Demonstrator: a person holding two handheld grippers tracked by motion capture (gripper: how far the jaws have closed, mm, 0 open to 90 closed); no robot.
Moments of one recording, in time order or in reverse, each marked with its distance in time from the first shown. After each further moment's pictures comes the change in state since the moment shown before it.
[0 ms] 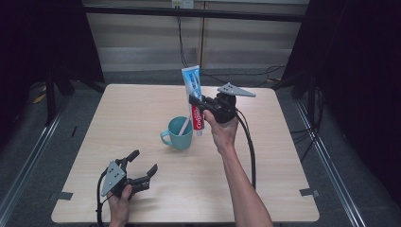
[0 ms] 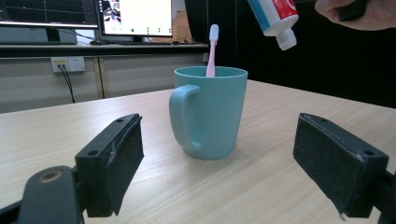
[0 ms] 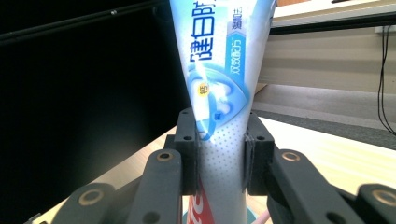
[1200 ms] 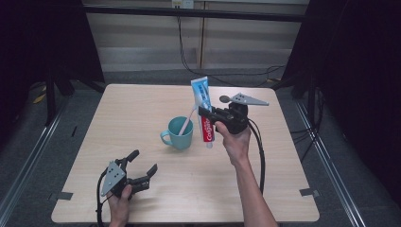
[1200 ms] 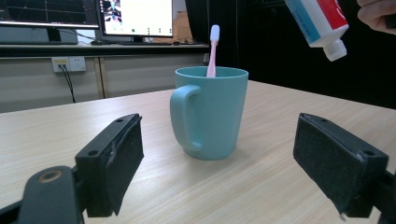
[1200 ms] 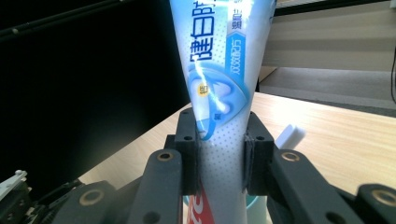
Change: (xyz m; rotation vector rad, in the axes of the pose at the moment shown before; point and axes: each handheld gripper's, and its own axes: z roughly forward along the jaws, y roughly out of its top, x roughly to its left) left arm 0.000 0.000 0.000 0.000 0.005 0.006; right arm -0.002 -0.012 -0.040 0.056 0.036 0.031
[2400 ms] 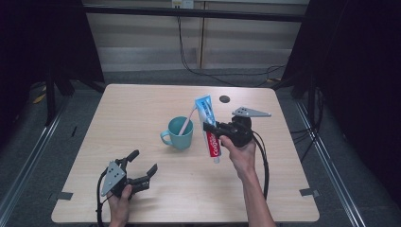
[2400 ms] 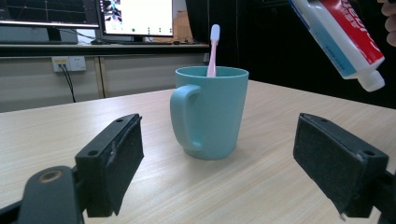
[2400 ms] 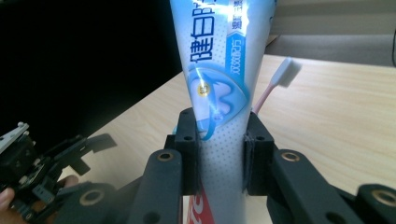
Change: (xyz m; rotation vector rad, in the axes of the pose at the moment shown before) left arm 0.000 0.000 0.000 0.005 -0.002 -0.005; right arm -0.002 -0.030 -0.019 0.105 -0.011 0.035
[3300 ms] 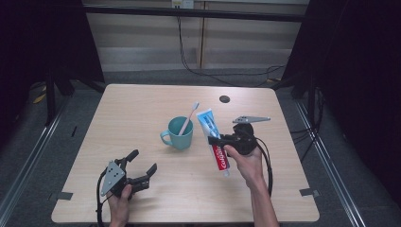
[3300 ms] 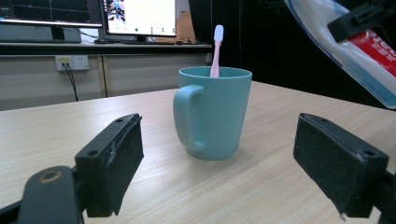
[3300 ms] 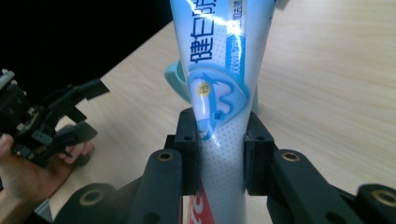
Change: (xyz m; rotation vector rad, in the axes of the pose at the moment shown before) left arm 0.000 0.000 0.000 -0.003 0.012 -0.005; right arm -0.004 -0.018 -0.011 0.193 -0.016 0.043
